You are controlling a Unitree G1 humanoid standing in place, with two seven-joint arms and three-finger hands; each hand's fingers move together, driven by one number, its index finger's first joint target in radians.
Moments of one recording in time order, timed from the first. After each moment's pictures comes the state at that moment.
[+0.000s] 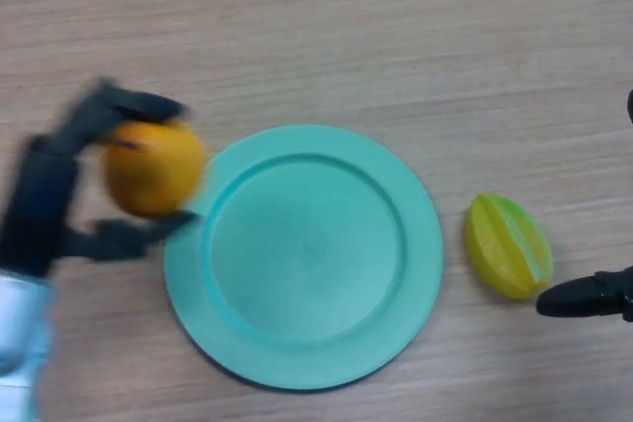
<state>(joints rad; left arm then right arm) -0.11 0.29 0.04 0.02 0.20 -0.35 -0.18 0.05 -0.24 -0.22 -0.85 0.00 0.66 0.25</state>
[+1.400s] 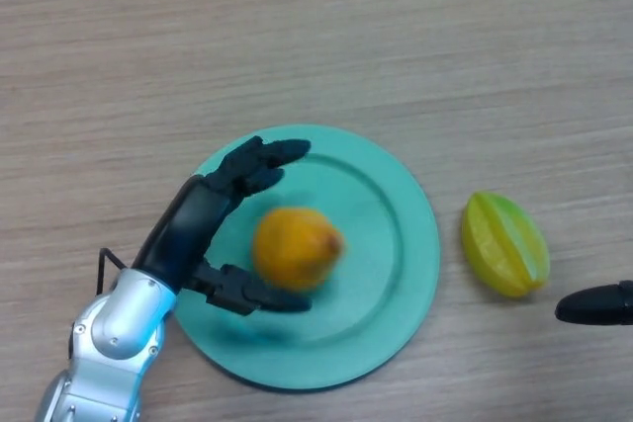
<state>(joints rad) -0.20 0.19 -0.09 0.20 0.22 -0.20 -0.21 0.10 -0.20 -0.26 -0.93 0.01 0.65 0.23</state>
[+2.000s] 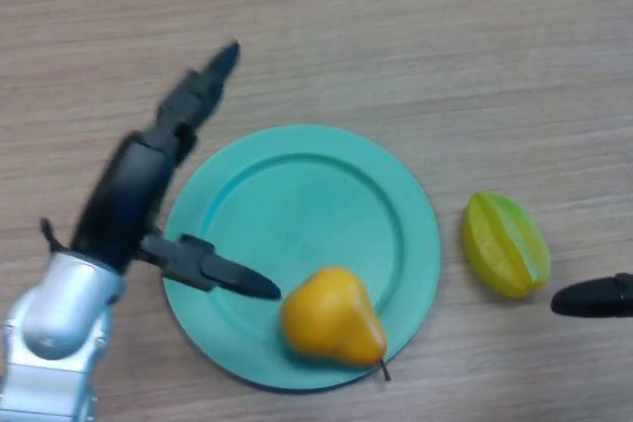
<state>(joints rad) -0.12 0.24 0.03 -0.25 0.01 -0.01 -0.23 0.06 -0.22 -0.25 -0.92 0.01 0.66 0.23</state>
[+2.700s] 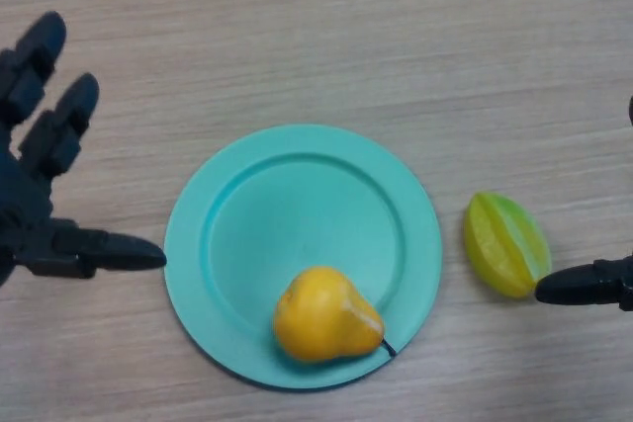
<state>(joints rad) -0.04 0.34 0.31 -0.43 -0.46 0.42 -0.24 0.01 -0.25 -0.21 -0.81 0.02 0.68 0.22</state>
